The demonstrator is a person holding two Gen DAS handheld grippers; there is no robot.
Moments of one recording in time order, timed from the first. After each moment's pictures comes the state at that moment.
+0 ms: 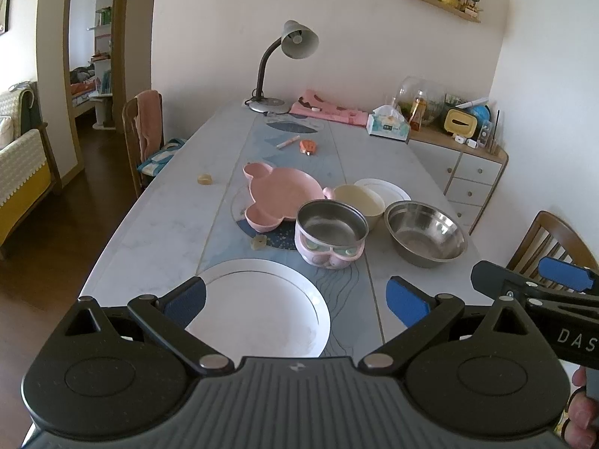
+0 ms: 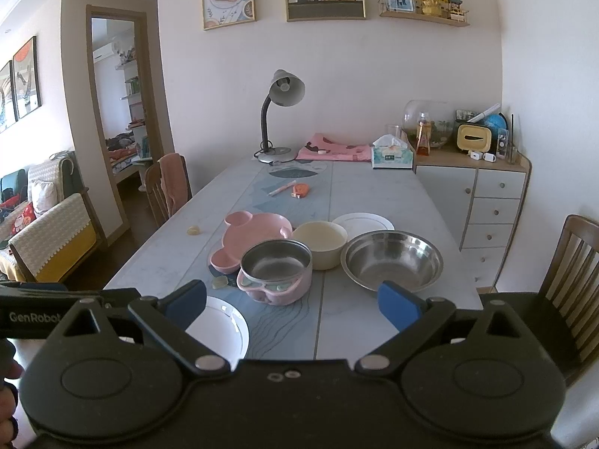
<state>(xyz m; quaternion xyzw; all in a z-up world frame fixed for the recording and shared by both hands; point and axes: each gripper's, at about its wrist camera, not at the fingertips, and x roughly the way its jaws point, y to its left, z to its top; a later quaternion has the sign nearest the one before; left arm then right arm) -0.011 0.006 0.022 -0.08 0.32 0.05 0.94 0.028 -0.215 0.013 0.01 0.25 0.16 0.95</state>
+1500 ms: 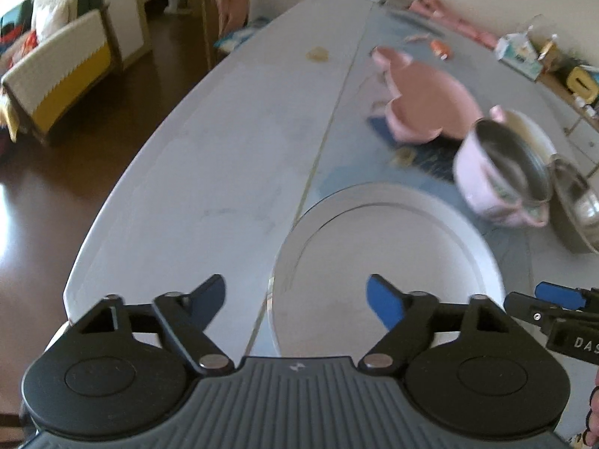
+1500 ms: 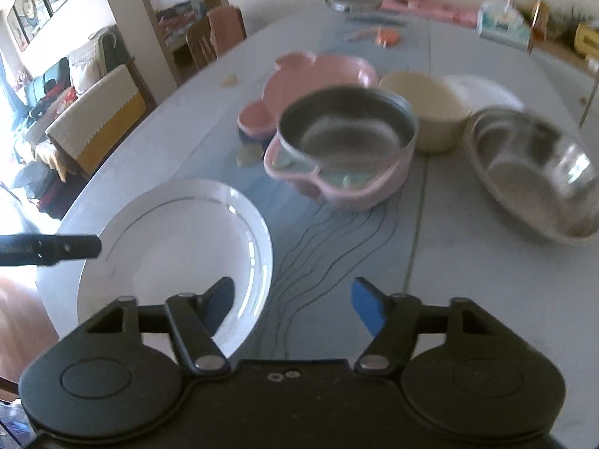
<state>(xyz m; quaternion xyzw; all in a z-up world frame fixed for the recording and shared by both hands) 0.092 0.124 -0.121 -0.15 0.48 0.16 0.85 0.178 -0.137 -0.131 -0.04 0.48 0.29 0.83</state>
